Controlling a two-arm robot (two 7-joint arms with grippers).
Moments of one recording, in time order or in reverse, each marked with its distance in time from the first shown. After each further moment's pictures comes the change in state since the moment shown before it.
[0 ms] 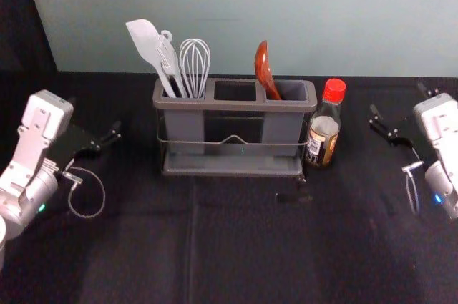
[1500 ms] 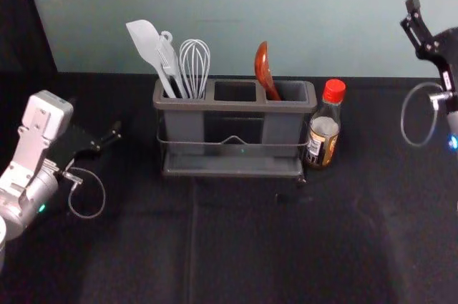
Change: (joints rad) left arm 0.000 0.000 0.000 0.000 0.000 0.000 0.000; right arm 0.041 -0.112 0.105 -0.106 0.442 -0.356 0.179
